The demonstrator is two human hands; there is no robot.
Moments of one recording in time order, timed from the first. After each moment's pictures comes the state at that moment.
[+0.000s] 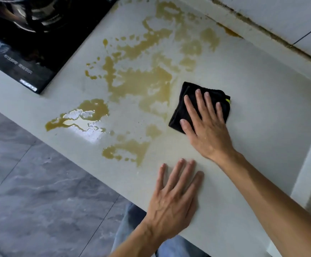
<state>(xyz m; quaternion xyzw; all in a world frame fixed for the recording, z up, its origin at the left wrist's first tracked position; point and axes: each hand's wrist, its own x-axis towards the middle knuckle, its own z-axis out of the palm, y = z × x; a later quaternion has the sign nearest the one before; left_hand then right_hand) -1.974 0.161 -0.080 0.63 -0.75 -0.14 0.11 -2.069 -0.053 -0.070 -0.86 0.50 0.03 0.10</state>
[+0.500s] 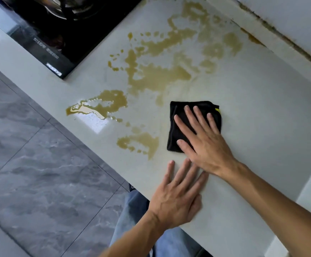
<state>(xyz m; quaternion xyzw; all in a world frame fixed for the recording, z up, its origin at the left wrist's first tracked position) -1.974 0.166 -0.090 0.64 -0.75 -0.13 0.12 -2.057 -0.023 -0.068 -0.94 0.33 0.06 0.10</state>
